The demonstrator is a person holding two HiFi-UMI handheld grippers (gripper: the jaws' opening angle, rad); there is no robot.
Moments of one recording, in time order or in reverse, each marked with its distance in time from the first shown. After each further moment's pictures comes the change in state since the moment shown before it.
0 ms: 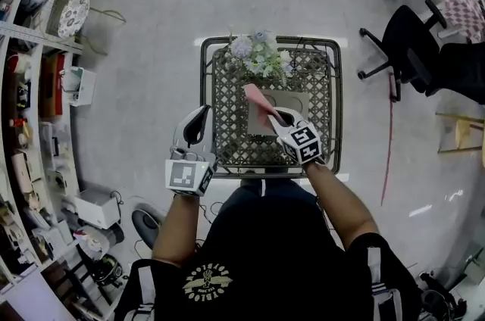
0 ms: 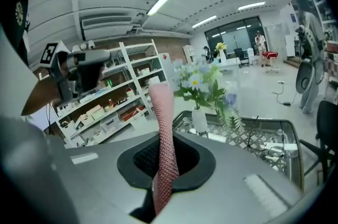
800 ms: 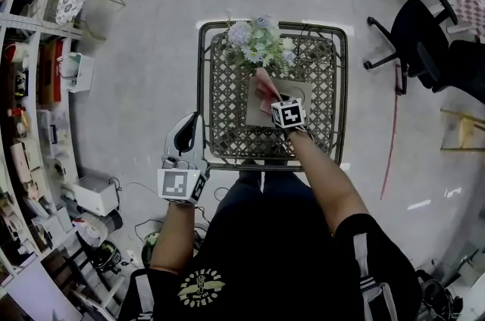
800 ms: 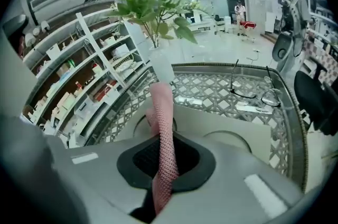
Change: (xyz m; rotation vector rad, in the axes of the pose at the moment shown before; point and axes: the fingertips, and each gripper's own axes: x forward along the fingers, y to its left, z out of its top) left arm -0.021 0.007 -0.045 -0.008 0.084 0.075; right arm 0.085 -0.093 -0.140 0.180 0.376 -0.236
